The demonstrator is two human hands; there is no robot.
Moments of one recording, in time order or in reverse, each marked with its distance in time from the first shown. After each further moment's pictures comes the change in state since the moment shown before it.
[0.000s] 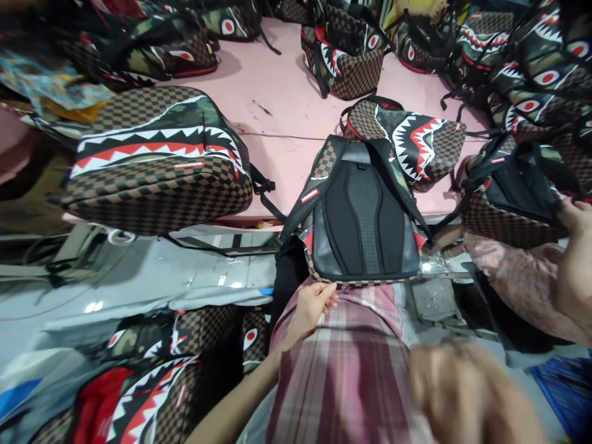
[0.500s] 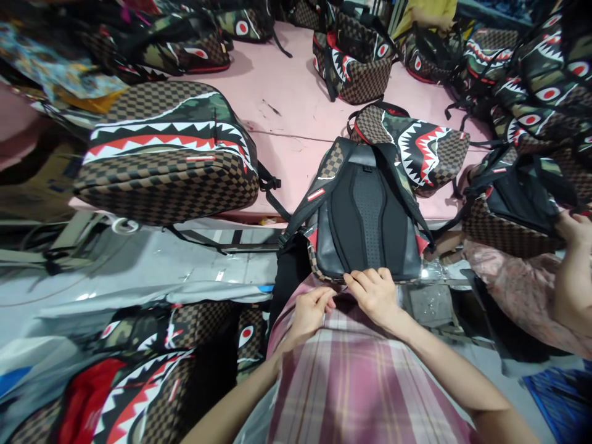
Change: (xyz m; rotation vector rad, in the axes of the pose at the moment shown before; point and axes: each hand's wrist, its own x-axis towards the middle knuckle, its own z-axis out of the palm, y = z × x) left_hand -0.016 0.005 -0.007 0.187 0.033 0.209; right_hand 0.036 0.006 0.134 -0.561 0.167 -0.192
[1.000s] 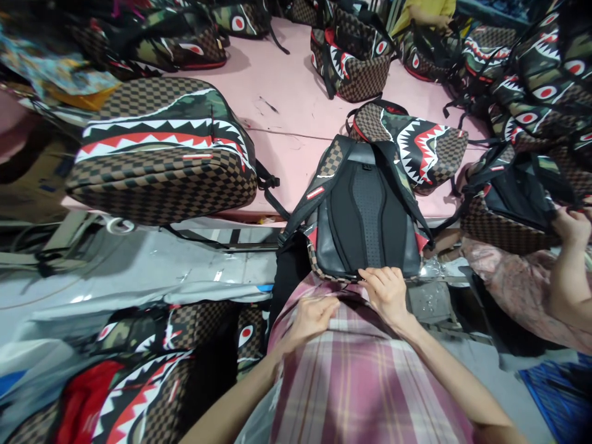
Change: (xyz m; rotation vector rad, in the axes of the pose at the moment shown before) left_hand -0.004 -0.018 -0.013 0.438 -0.209 0.605; right_hand -0.021 0.010 0.005 0.164 0.139 0.243
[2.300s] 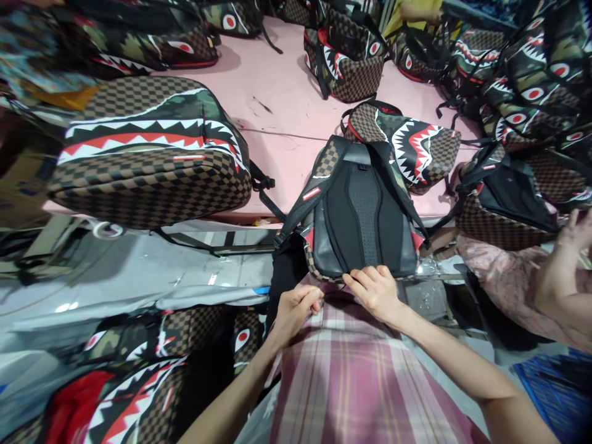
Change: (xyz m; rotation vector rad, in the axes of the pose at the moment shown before) left_hand 0.012 0.019 -0.033 -0.461 0.125 -0.491; right_hand 0.024 -0.011 -0.009 -0.162 -0.094 -0.338
